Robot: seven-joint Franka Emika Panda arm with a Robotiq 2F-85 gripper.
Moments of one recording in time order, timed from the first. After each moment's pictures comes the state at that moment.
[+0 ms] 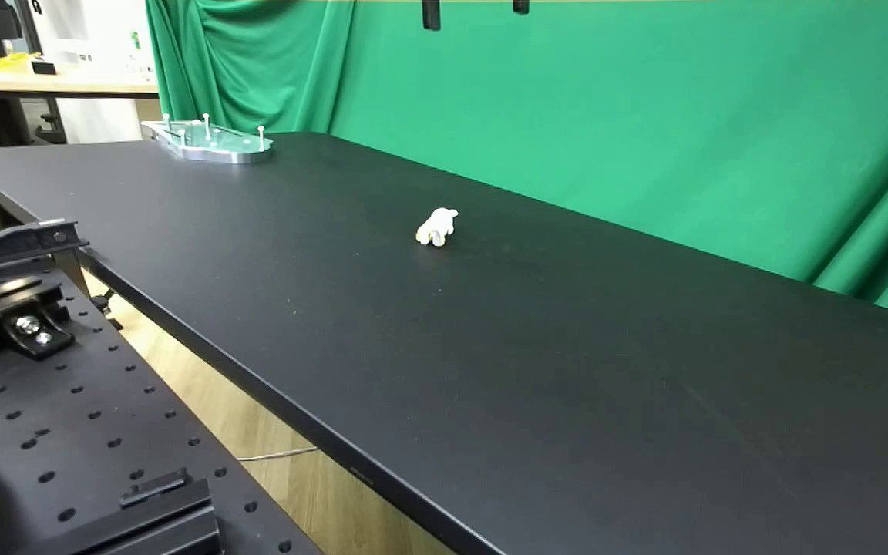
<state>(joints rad) 0.00 -0.21 0.07 -2.44 -0.28 2.24 0.16</state>
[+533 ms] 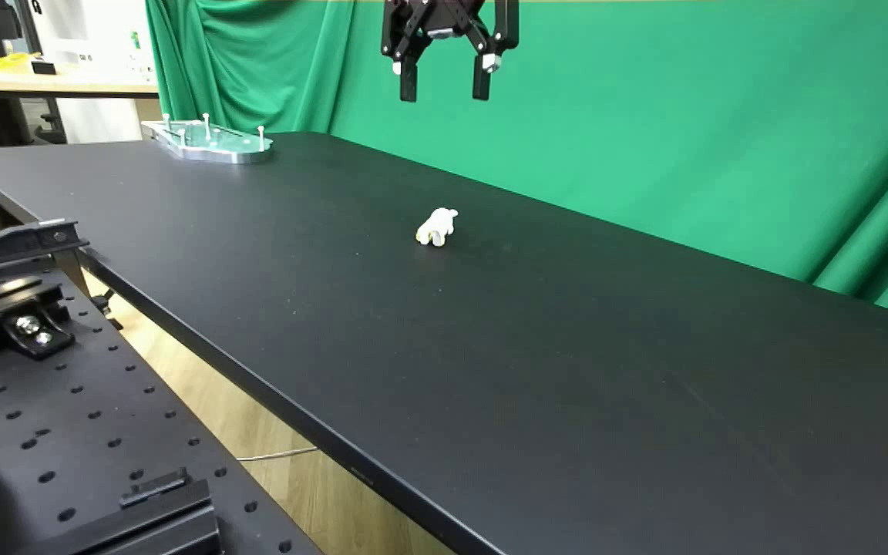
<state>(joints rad) 0.01 -0.01 0.09 -2.39 -0.23 2.28 0.23</state>
